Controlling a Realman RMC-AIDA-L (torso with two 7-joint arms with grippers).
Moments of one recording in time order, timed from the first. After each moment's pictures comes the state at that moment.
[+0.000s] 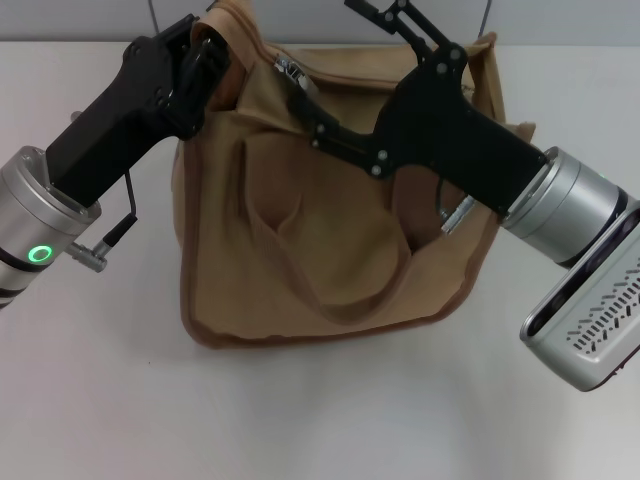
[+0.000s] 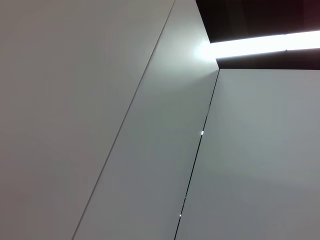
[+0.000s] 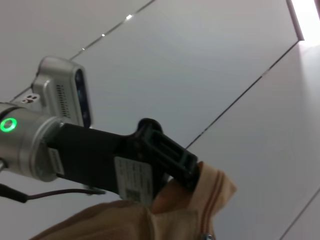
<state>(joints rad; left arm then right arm) -0.59 -2.08 0.39 0.09 1.57 1.87 -0.97 0.44 2.09 -1.95 -0.57 -0.28 -1.29 -0.25</state>
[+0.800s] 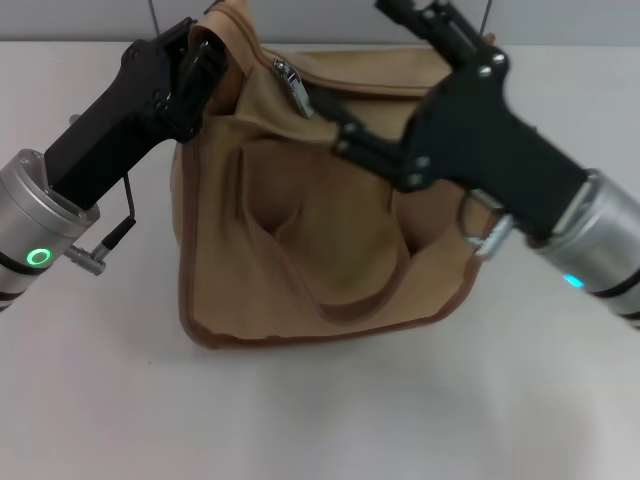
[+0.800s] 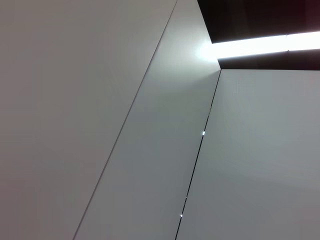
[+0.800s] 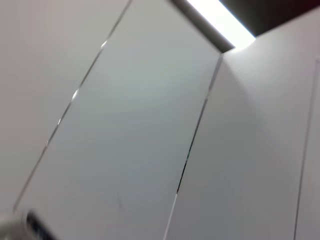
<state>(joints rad) -0.58 -2.08 0.39 0.09 1.57 1.87 -0.98 0.39 2.09 -2.02 -0.56 -0.19 -1.45 0.15</state>
